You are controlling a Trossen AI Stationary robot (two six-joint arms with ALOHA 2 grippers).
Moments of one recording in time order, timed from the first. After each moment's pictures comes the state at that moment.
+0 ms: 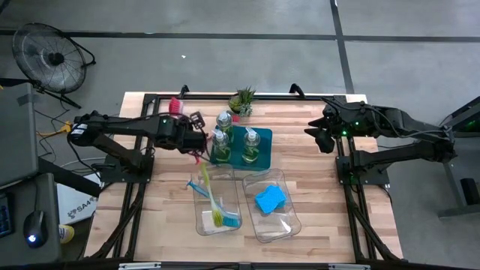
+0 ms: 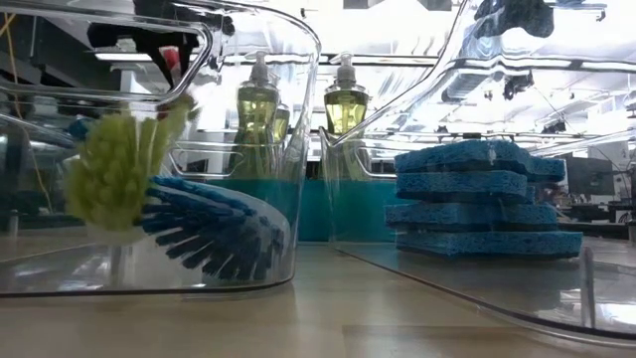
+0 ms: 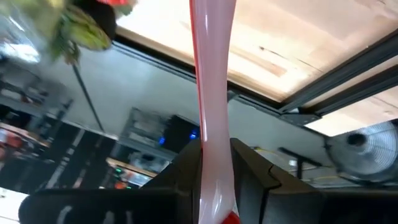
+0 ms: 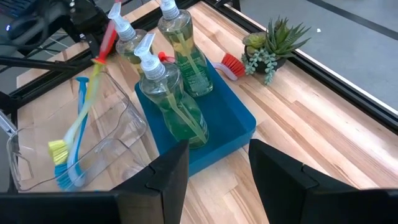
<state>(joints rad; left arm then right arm) -0.03 1.38 1.33 -1.49 -0.82 1.13 -0.12 0.83 1.11 -0.90 0.19 0.47</state>
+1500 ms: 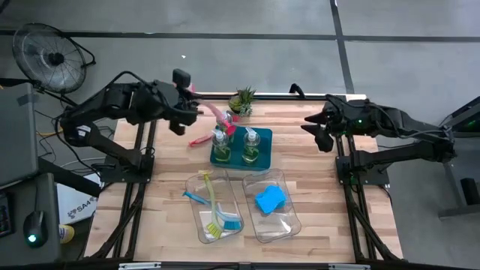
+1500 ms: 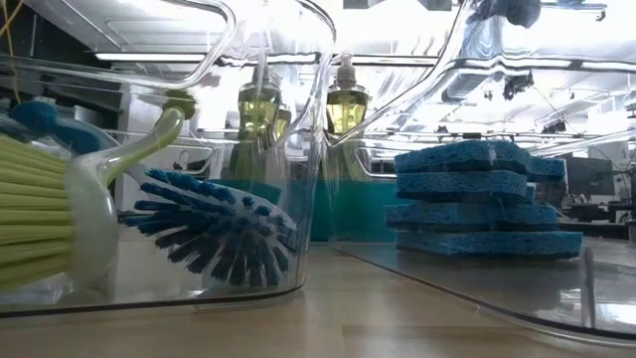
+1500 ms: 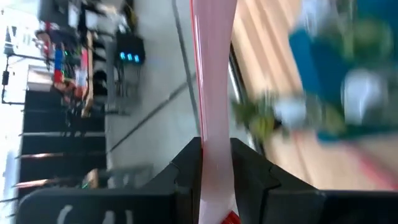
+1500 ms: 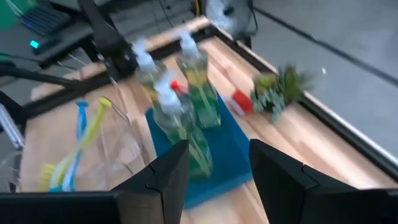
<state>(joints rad) 0.01 1.33 1.89 -1.19 -0.60 0.83 -0.12 0.83 1.11 -0.78 0.20 0.36</state>
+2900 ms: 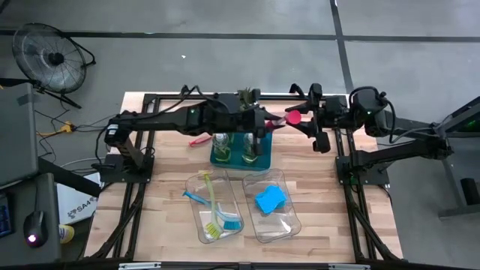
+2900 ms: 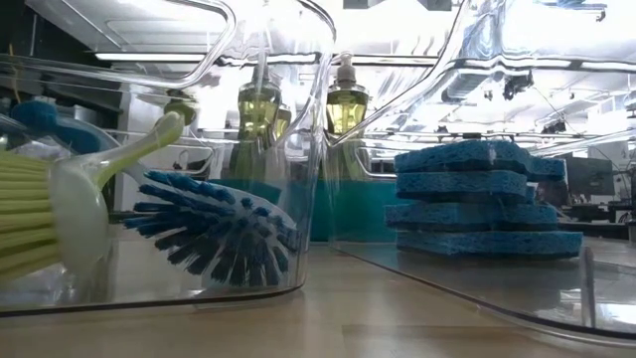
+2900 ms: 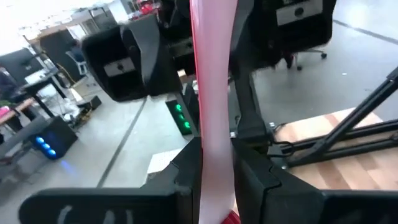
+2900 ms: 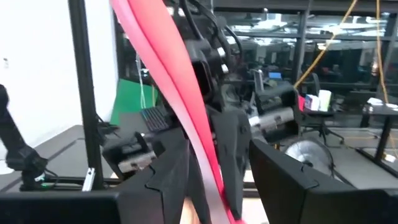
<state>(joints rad) 0.01 1.74 1.88 -0.23 -0.12 0.34 -0.12 0.95 1.11 -0.04 -0.13 -0.01</state>
